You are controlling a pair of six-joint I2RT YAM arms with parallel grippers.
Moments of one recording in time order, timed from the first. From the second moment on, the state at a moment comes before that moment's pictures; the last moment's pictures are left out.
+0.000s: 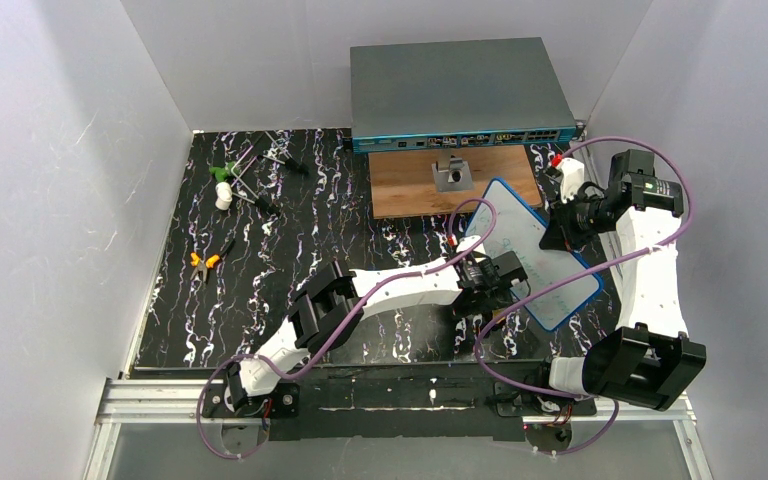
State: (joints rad) left arm -1.24 2.27 1.93 -0.82 -0.30 -1.35; right arm -0.21 1.30 1.38 -1.29 -0.61 -0.67
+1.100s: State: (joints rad) left arm -1.08 0.92 0.32 0.34 -0.25 -0.47; right arm 0.28 1.38 1.29 -1.25 -0.75 -0.60
